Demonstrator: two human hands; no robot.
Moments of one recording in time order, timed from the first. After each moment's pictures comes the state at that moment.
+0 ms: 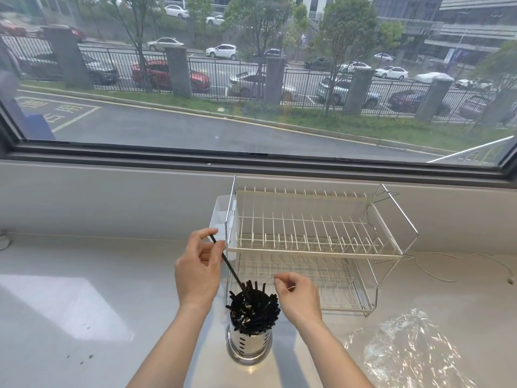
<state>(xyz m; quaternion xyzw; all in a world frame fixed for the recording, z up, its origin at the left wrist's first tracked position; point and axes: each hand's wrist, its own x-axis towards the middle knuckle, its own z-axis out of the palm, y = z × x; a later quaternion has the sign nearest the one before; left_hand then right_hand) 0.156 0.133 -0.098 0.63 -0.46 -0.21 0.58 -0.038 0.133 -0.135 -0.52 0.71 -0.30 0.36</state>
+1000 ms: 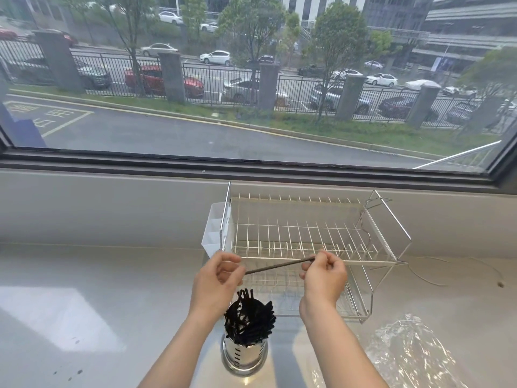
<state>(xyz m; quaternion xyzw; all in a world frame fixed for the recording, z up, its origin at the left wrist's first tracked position) 0.137 0.134 -0.106 0.60 -0.48 -0.40 0.50 -0.047 0.103 -0.087 -0.17 0.64 -0.66 0.36</state>
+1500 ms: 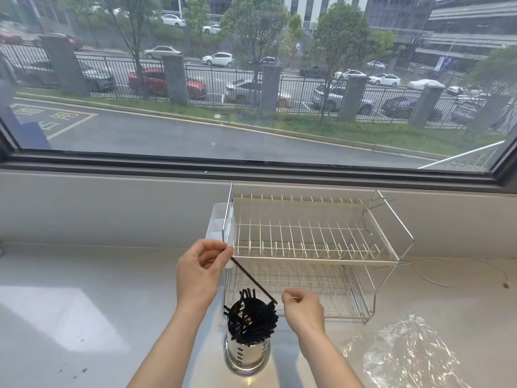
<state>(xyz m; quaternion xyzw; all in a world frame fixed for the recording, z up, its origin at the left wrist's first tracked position) 0.155 0.128 -0.085 0.55 -0.41 -0.37 0.62 -0.043 0.140 -0.139 -0.38 0.76 -0.32 0.43</state>
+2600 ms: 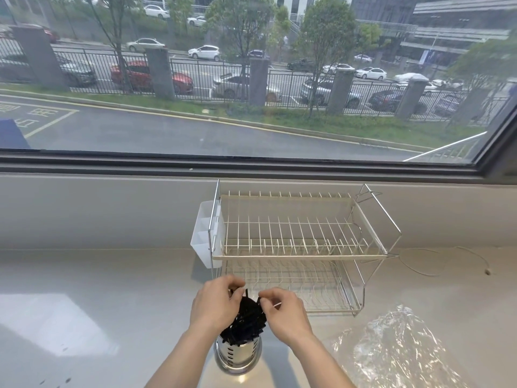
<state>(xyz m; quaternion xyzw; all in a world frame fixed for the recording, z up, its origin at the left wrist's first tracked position) 0.123 0.129 -0.143 0.70 -0.62 -0.26 0.23 -0.044 0.146 -0.142 -0.55 0.69 -0.25 0.41</state>
